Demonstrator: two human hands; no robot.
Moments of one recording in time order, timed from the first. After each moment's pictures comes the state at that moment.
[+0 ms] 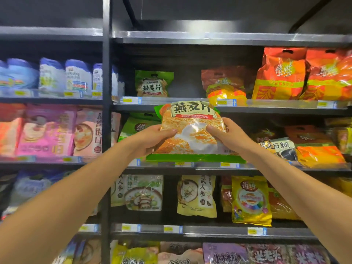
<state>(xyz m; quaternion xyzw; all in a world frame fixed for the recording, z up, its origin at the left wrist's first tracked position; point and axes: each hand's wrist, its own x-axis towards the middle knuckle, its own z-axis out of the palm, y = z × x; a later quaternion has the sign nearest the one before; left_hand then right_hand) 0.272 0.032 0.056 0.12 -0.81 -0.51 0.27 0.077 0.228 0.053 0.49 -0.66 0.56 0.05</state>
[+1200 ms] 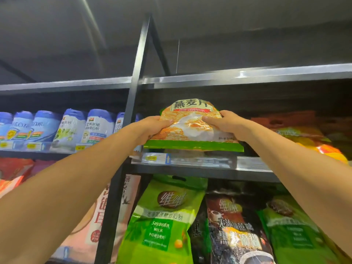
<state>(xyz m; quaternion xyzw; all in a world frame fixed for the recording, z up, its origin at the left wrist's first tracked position) 0.218 -0.211 0.282 0.18 -0.79 -0.38 0.46 0.013 -0.051 0.306 0.54 -0.67 0.50 0.08</state>
